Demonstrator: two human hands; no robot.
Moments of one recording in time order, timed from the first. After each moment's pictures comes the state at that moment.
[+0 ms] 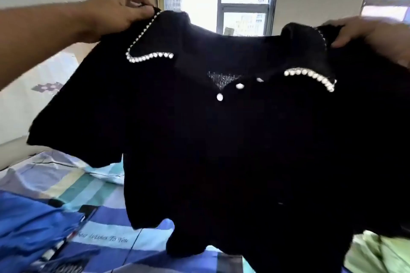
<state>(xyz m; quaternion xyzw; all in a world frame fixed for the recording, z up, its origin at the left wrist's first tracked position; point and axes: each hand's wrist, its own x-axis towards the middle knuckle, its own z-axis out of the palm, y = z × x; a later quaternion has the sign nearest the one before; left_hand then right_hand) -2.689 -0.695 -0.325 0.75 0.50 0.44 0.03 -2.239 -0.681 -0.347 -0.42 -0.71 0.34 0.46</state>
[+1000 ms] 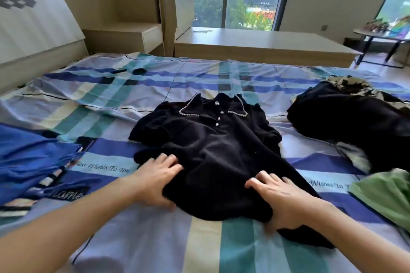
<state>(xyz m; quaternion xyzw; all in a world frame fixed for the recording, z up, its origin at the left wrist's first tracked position) -2.662 -0.703 -0.781 0.83 0.54 -0.15 0.00 -2.332 -0.708 -0.765 -0.49 -0.85 0.10 -0.19</state>
